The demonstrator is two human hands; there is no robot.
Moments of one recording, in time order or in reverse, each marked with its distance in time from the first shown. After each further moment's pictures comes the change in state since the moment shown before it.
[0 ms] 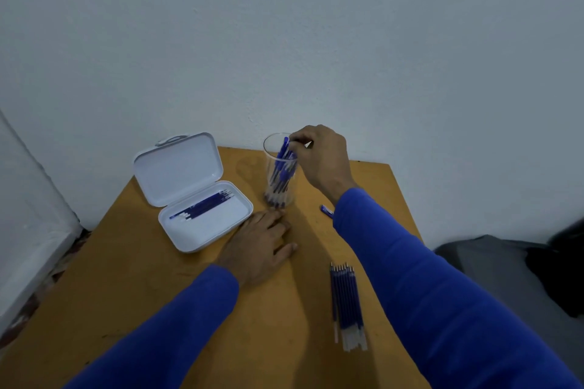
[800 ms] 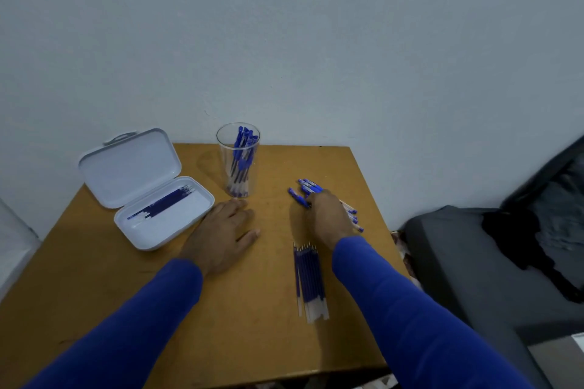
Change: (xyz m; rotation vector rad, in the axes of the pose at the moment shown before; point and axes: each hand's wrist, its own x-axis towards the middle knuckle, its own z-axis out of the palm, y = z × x) left_hand 0.000 0.002 -0.004 -0.006 -0.016 -0.017; right_hand -0.075 0.135 0.008 -0.573 -0.513 0.457
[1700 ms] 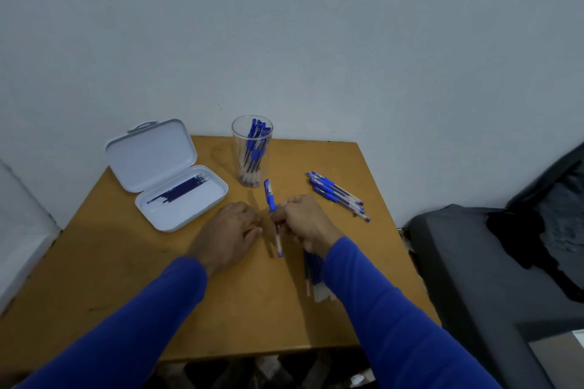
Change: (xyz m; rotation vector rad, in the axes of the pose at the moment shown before) left_hand -0.035 0.009 -0.010 -0.104 0.095 0.067; right_hand -0.097 -0.057 -0.009 1.135 -0.266 0.028
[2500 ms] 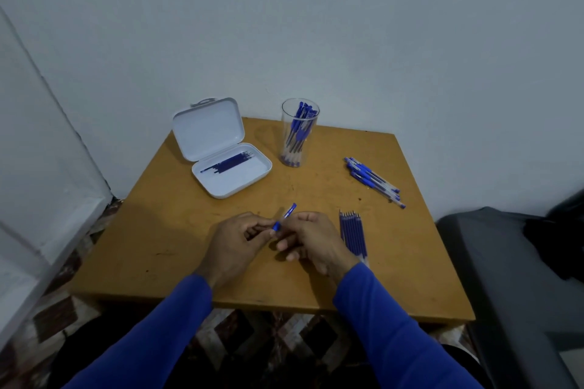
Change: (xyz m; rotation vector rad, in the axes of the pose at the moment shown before) left_hand -0.105 0.000 -0.016 -0.566 0.204 -0.212; right_hand -0.051 0.049 0.060 0.221 -0.245 -0.061
